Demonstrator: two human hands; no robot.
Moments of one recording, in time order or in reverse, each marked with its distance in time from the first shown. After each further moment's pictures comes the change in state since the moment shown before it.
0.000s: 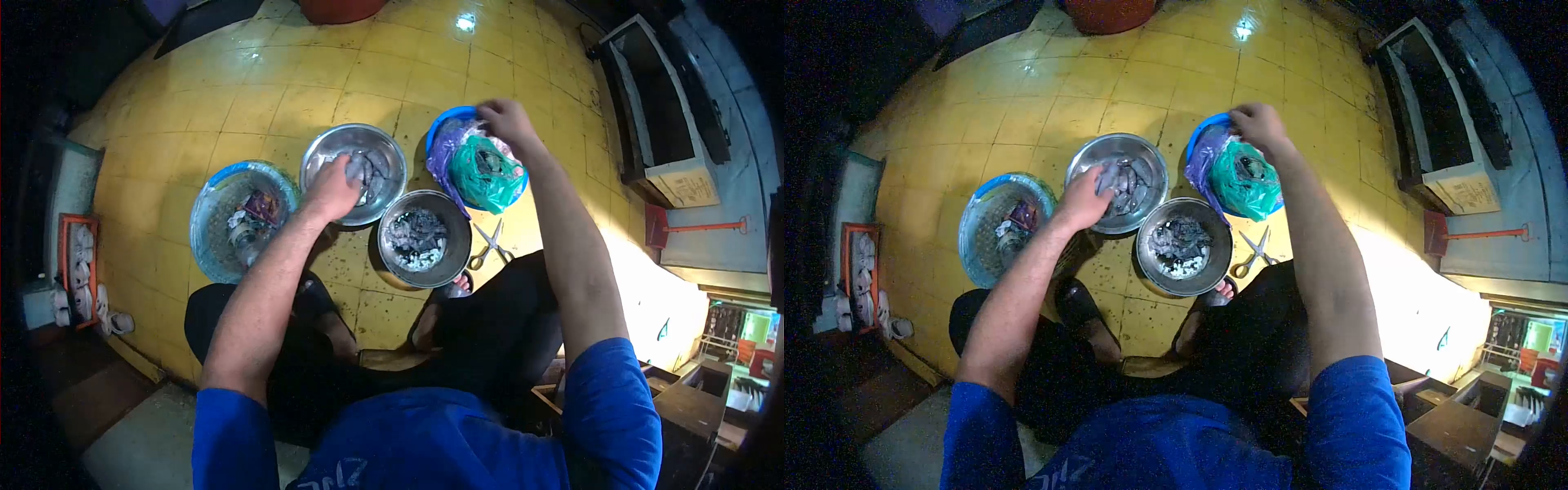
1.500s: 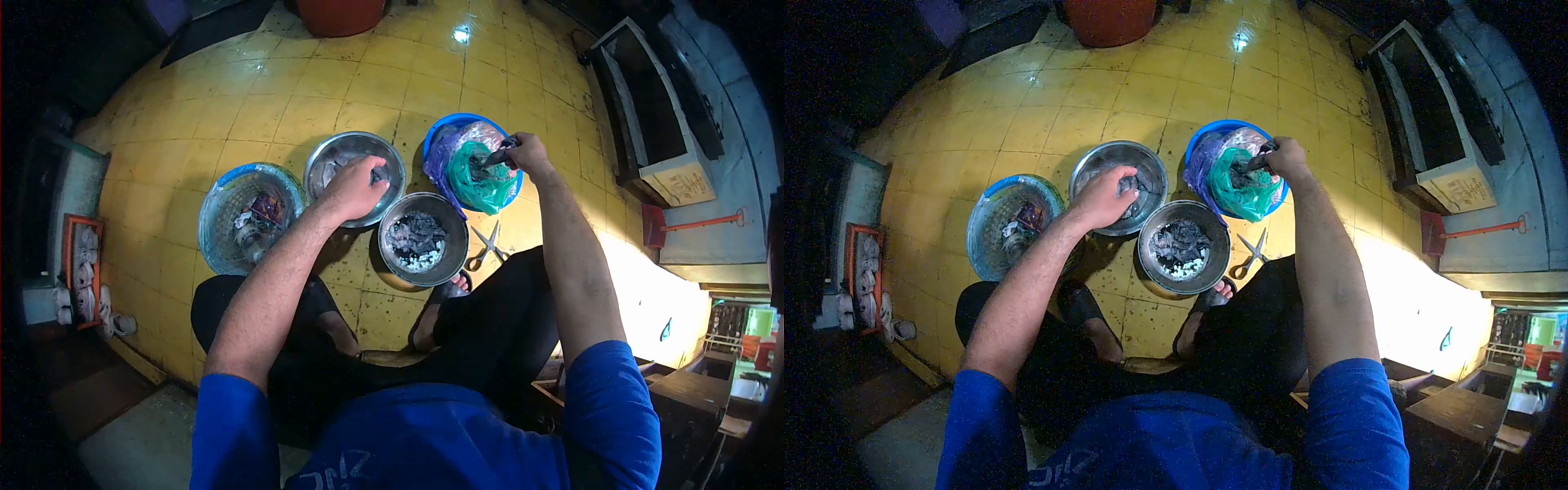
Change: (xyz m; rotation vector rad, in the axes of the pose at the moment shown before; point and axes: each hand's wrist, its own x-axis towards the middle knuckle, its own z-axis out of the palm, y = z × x) left_hand -0.011 0.035 -0.003 -0.097 0.025 0.299; right_hand -0.030 0.066 -0.043 -0.239 0.088 0.252
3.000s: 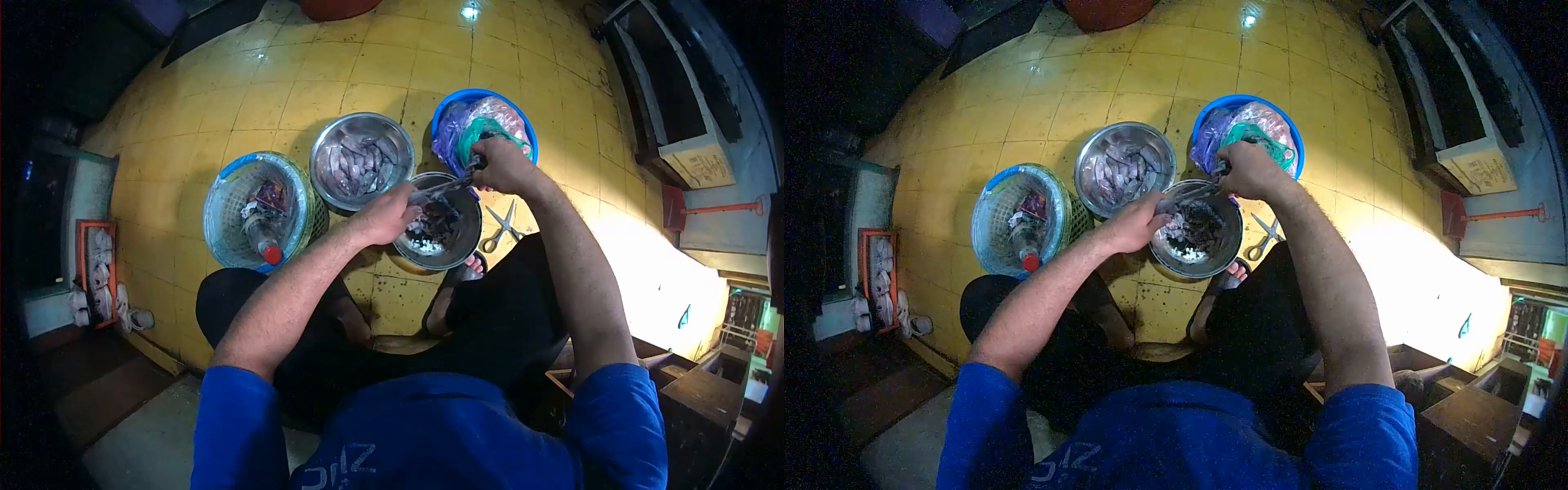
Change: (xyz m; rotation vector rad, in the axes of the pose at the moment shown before) left_hand -0.034 0.019 0.053 -0.056 -0.352 0.038; right_hand -0.120 -0.080 0.029 -0.307 -0.337 -0.401
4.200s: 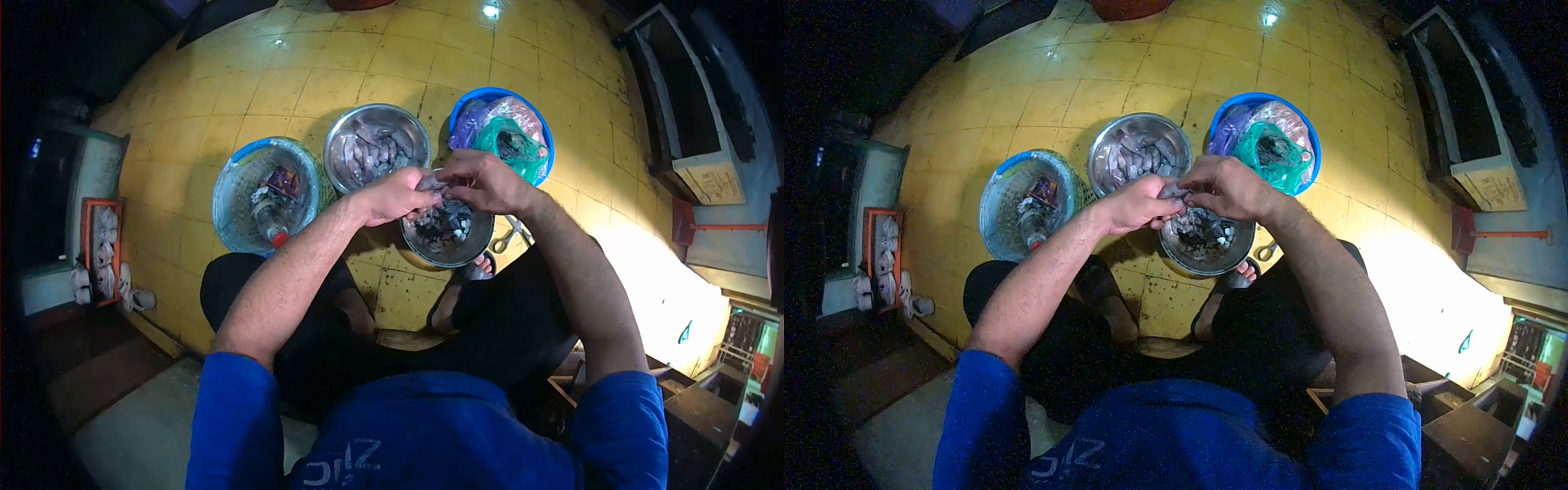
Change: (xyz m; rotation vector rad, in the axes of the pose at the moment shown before) left_hand 0.007 0.007 -0.027 -0.986 -0.310 -0.099; right_hand -0.002 -0.028 0.032 0.284 0.030 -0.703
